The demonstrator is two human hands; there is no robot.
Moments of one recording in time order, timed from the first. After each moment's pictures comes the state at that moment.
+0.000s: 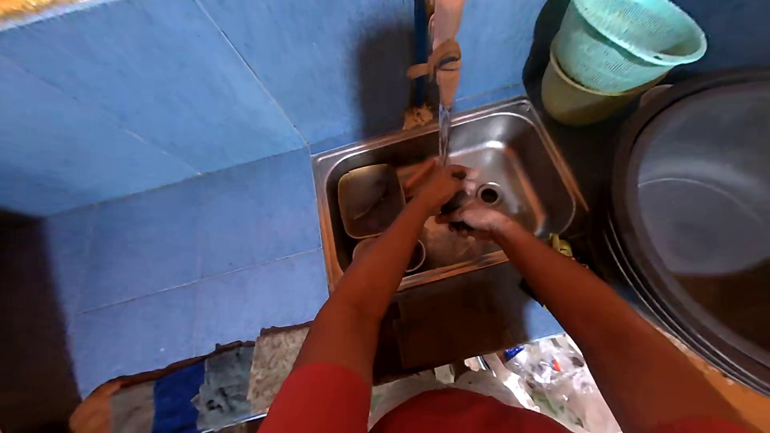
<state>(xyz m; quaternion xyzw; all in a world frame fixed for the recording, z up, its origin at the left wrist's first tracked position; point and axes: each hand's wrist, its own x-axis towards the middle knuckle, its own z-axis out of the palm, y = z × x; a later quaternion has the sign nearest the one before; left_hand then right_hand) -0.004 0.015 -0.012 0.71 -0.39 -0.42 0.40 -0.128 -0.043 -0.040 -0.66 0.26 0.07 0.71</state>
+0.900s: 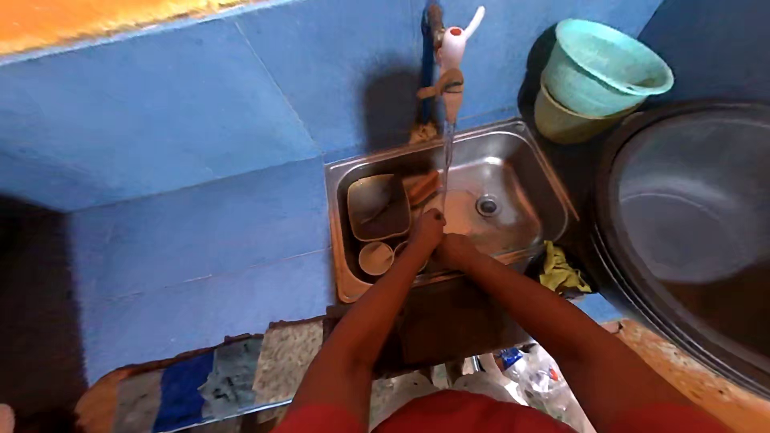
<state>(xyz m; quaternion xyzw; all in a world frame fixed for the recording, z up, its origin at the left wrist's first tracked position) -0.036 0.085 -0.026 0.85 -0.32 -0.32 0.28 -0.128 0.024 -0.064 -0.92 0.20 0.13 0.31</state>
